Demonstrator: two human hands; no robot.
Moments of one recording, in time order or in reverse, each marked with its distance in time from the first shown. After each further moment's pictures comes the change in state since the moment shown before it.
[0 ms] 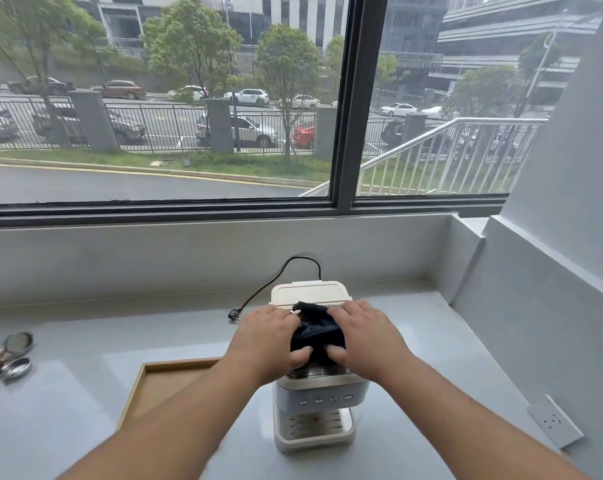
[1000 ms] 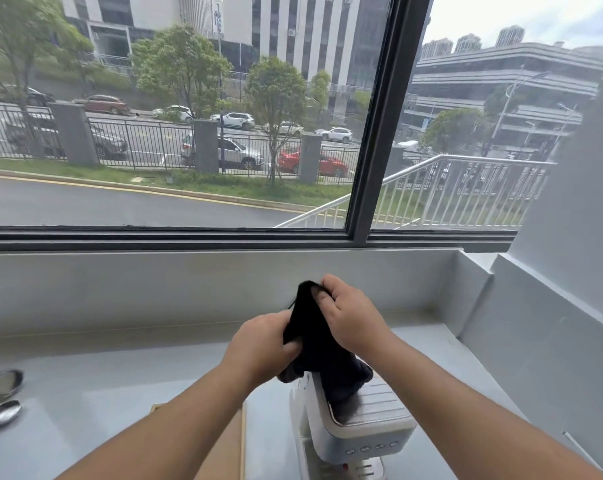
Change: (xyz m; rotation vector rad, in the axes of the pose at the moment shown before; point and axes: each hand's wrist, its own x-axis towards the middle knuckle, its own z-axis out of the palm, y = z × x) left_hand 0.006 -0.102 -0.047 -0.530 0.073 -0.110; right_hand 0.088 -0.108 -0.084 0.704 0.282 0.086
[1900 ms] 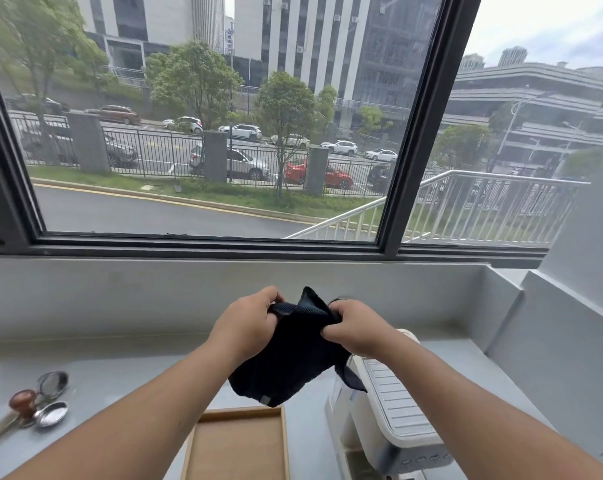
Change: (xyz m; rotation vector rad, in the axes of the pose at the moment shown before) left_hand -0.008 -0.097 -0.095 -0.069 0.084 -0.104; right_hand 0.024 -0.055 0.061 0.002 -0.296 0.239
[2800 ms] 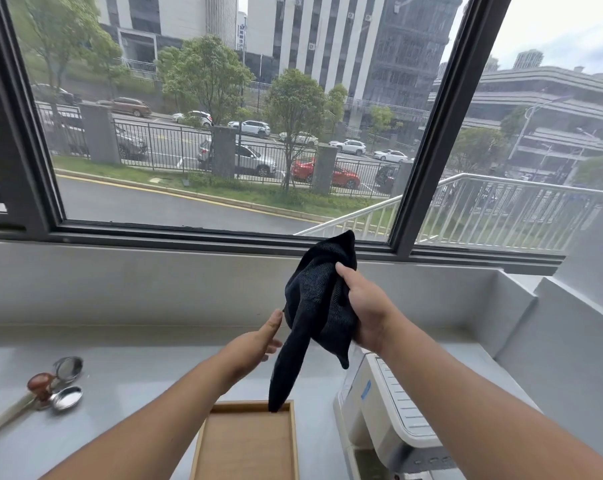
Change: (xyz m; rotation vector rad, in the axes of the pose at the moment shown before) left_hand -0.033 -0.046 0.017 -0.569 -0.368 -0.491; right_hand 0.009 -0.050 0.015 1.246 -0.134 0.190
